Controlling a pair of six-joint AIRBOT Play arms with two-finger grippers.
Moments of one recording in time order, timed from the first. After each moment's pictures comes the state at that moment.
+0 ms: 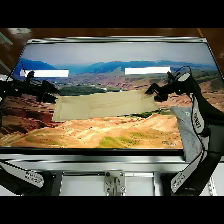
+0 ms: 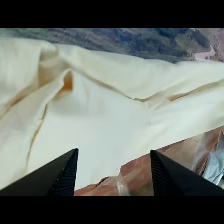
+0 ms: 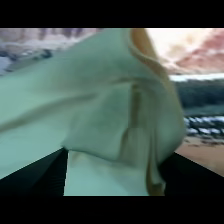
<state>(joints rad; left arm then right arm) 0.33 -1.80 1.52 0.73 -1.37 -1.37 -0.13 -2.02 1.65 -0.91 1.16 1.48</state>
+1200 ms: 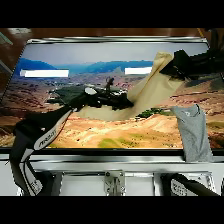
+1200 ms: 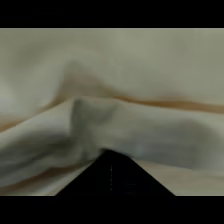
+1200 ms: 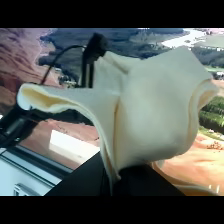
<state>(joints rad) -0.56 -1.99 1.54 0.07 -0.89 -1.16 -0.10 -1.25 1.65 -0.85 1.47 1.56</state>
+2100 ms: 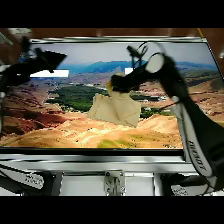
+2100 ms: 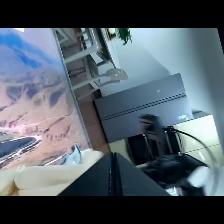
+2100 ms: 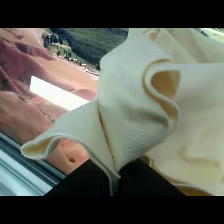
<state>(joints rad) 0.26 -1.68 1.56 -0.08 -1.39 -0.99 0.43 -1.63 1.65 -1.04 1.12 1.71</state>
